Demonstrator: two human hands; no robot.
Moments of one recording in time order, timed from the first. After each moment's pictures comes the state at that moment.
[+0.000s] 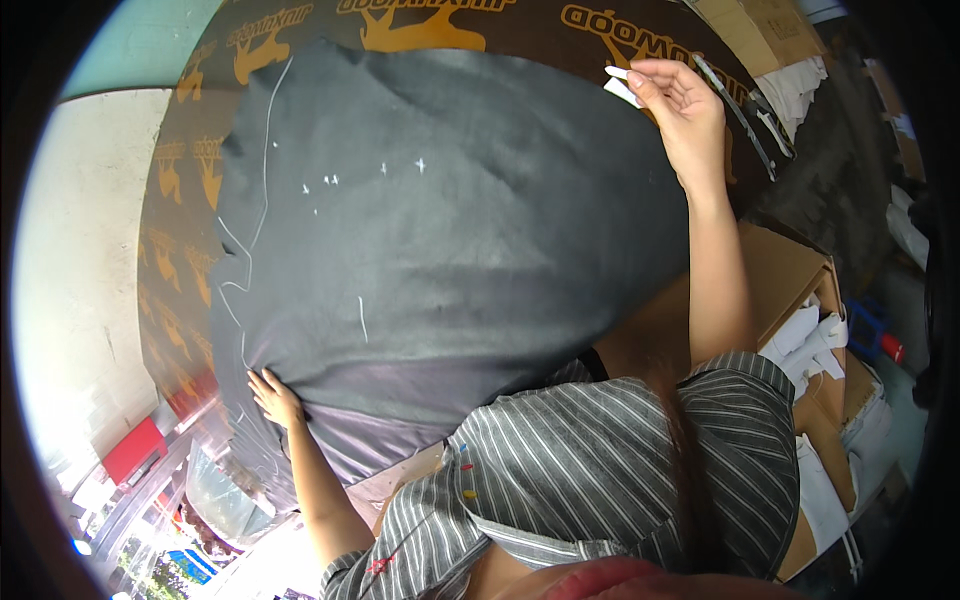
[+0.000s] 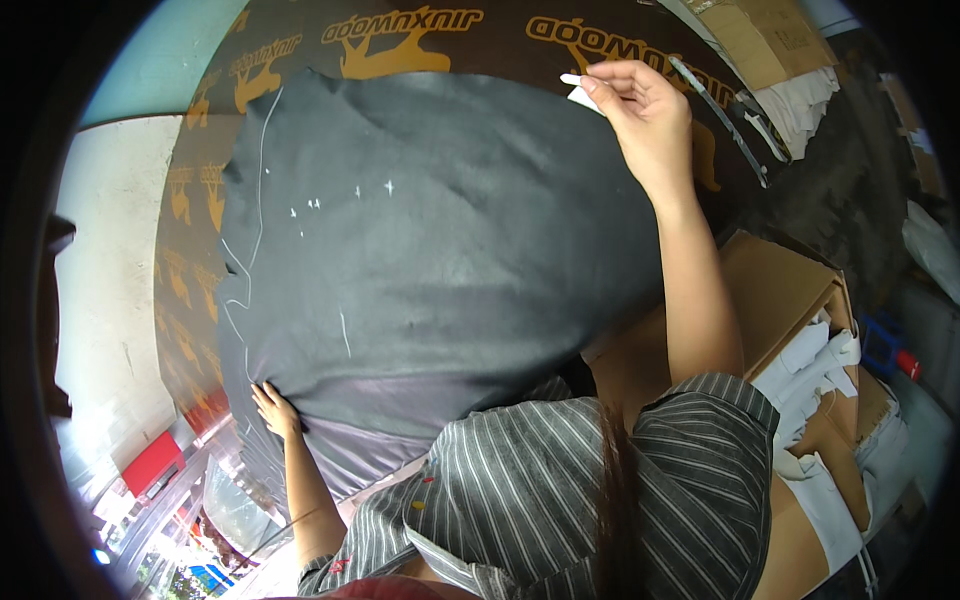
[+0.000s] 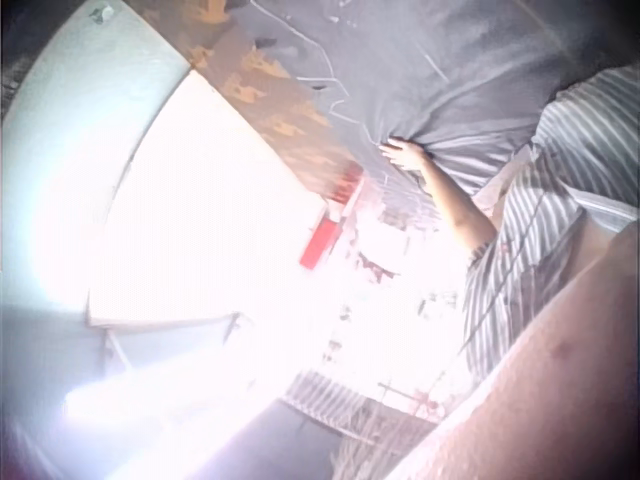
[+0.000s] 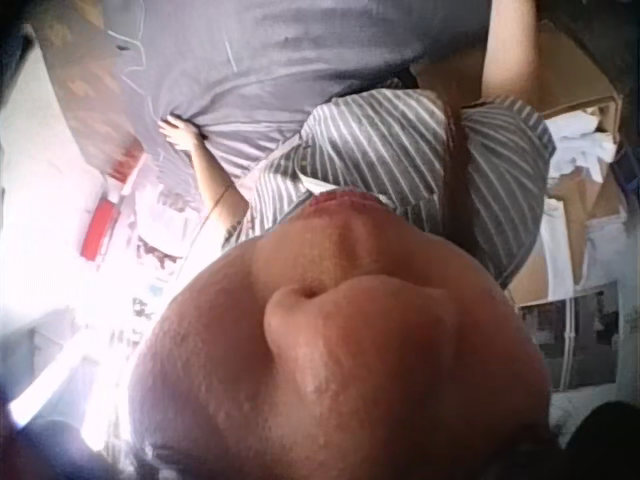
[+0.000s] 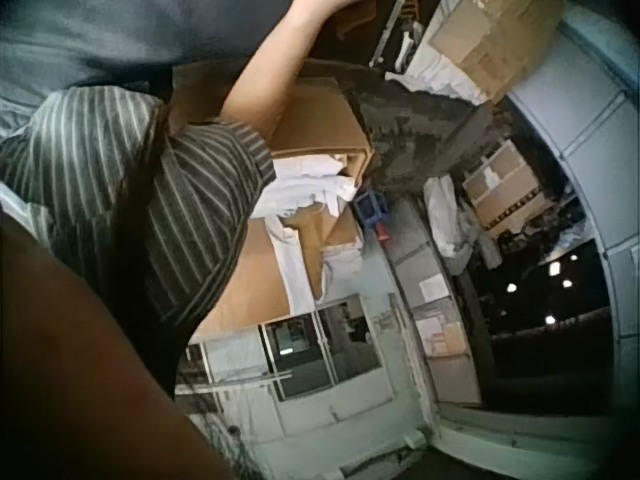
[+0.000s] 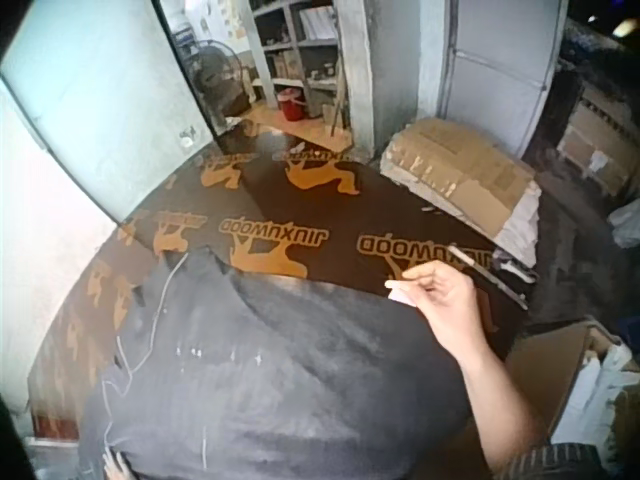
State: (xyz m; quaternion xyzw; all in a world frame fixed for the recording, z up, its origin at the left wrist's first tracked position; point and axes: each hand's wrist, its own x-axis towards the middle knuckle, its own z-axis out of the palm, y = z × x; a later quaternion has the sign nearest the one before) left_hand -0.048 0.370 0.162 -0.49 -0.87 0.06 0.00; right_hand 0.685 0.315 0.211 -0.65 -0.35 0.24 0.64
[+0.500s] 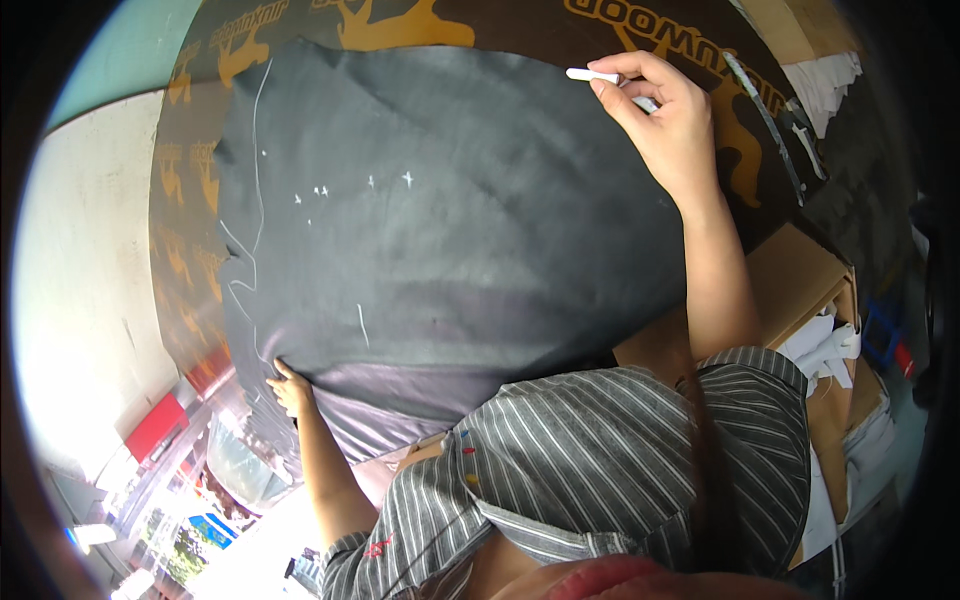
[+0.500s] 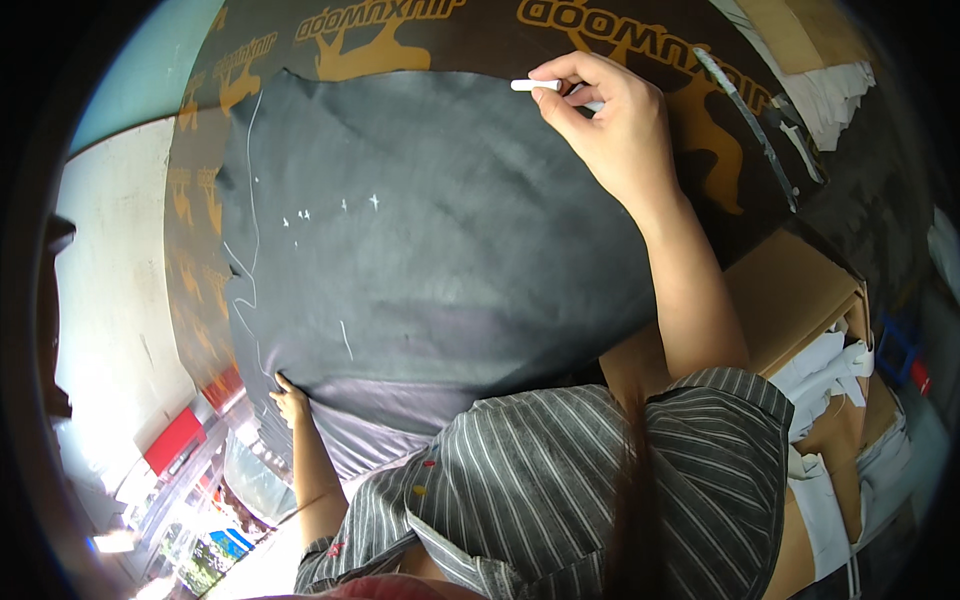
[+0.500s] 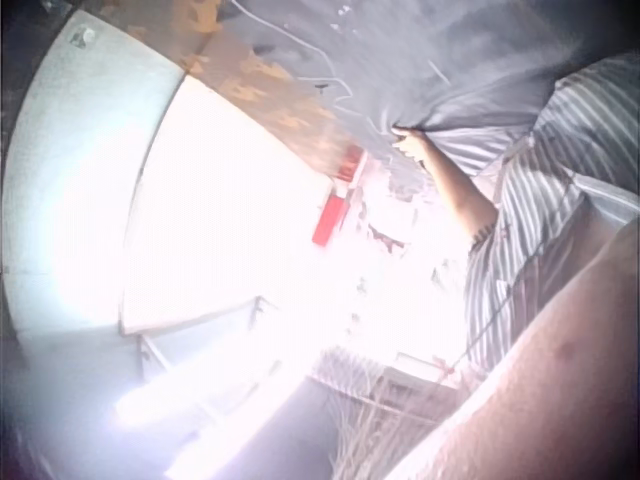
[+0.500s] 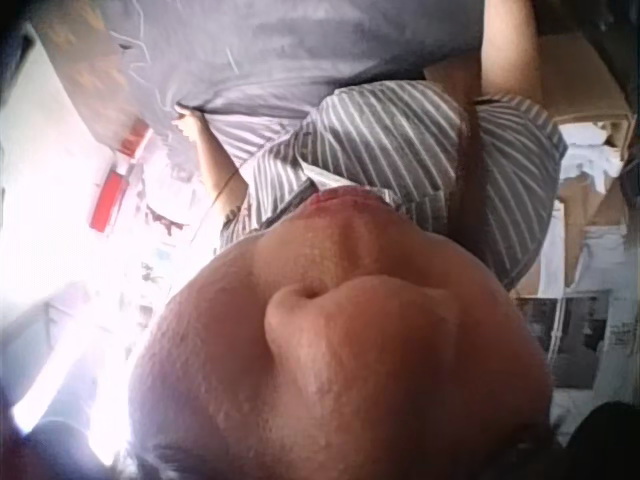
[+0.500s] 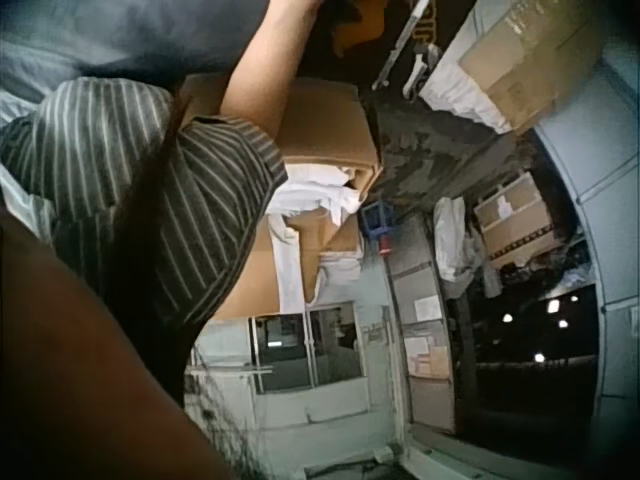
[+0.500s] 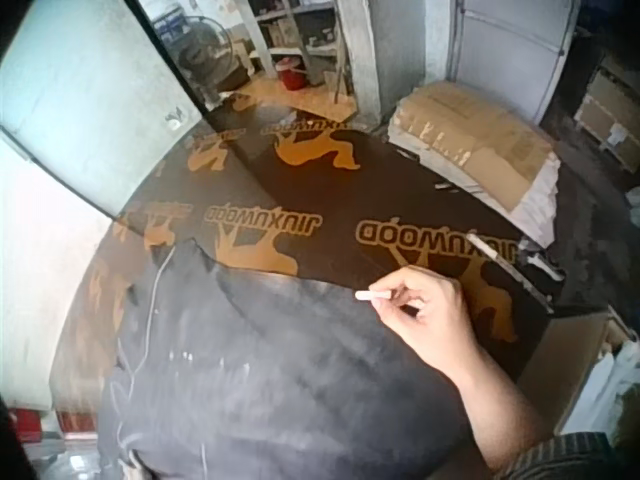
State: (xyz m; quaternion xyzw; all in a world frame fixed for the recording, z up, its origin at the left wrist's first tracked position) left_hand -0.013 0.381 0.177 -0.31 -0.94 0.17 0.04; right_hand 0.675 0.333 0.210 -0.69 -0.43 0.24 0.54
